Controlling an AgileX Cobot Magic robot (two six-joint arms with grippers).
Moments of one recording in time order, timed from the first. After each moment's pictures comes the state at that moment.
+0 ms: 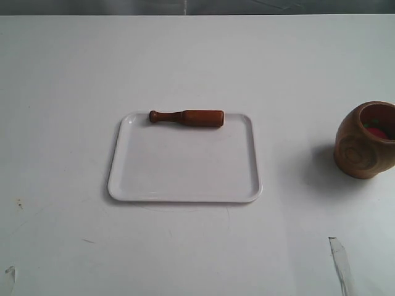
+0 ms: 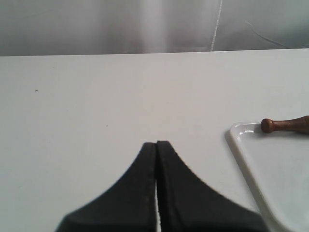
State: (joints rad) left arm 0.02 0.00 0.00 0.07 0.44 0.35; right arm 0.54 0.02 0.00 0.73 -0.10 -0.82
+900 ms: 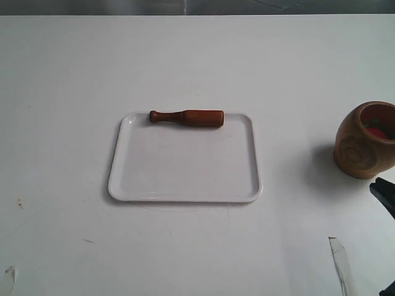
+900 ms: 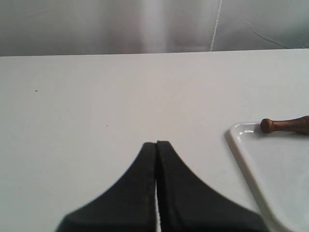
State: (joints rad) left arm 0.02 0.00 0.00 0.07 0.44 0.35; right arm 0.54 0.02 0.00 0.34 0.36 -0.78
